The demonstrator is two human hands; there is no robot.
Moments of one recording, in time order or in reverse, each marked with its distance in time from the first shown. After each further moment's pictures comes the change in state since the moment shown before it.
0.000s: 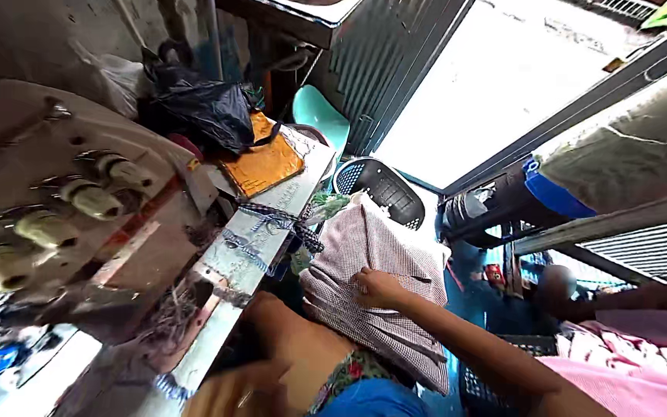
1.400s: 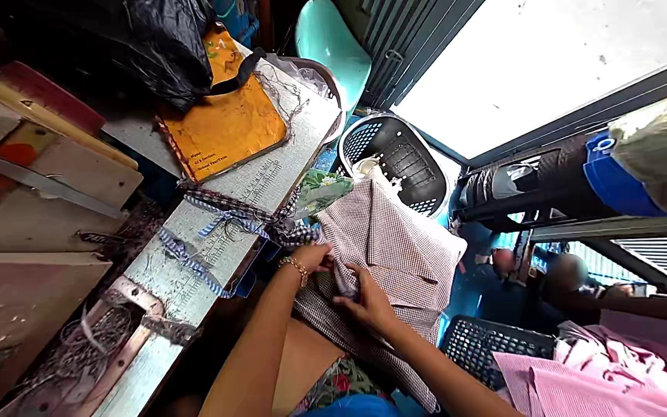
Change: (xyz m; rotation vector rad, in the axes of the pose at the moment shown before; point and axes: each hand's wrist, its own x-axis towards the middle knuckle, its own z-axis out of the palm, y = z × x) left_hand 0.208 -0.042 0.246 -0.740 -0.766 -1.048; right_hand 0.002 0.014 0.049 0.560 0.359 -0.088
